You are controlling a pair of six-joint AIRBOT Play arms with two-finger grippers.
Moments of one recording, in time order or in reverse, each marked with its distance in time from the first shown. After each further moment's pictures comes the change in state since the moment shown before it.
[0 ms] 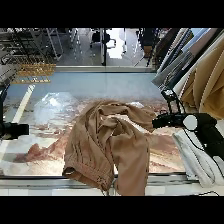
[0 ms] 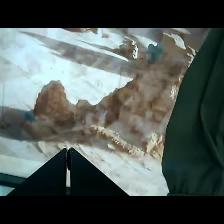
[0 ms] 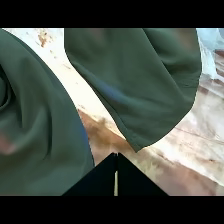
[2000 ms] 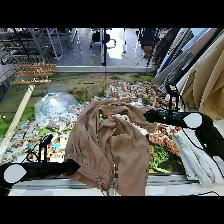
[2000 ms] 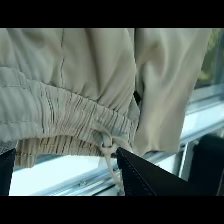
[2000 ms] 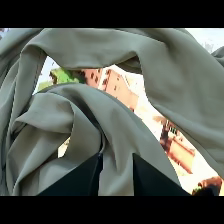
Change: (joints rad) left arm -0.231 0.292 -0.689 -0.839 0.273 -0.032; right arm 0.000 -0.001 0.000 0.373 -0.085 0.043
